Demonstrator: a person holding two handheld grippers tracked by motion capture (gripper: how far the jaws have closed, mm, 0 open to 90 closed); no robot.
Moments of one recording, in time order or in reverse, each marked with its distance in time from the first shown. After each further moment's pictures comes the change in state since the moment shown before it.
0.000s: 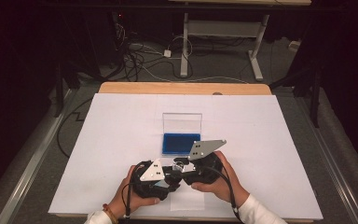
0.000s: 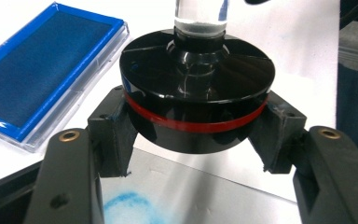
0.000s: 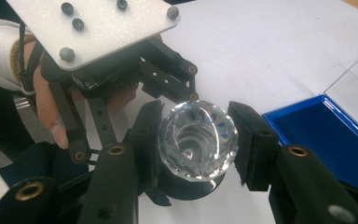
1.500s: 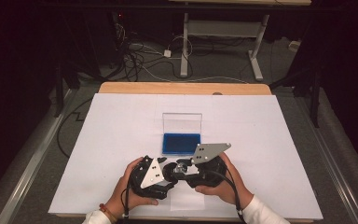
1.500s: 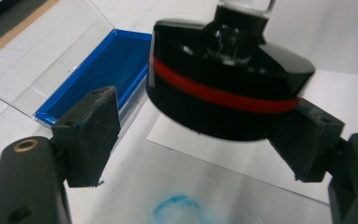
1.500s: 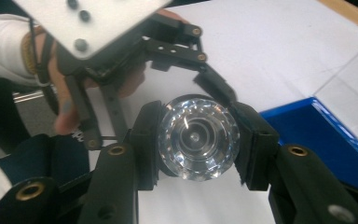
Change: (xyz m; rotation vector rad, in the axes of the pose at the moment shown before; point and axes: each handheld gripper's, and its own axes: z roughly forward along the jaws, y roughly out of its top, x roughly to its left) left arm -0.005 -0.001 -0.004 -0.038 0.217 0.108; right arm 0.006 -0.002 -0.010 0.001 -0.012 -0.051
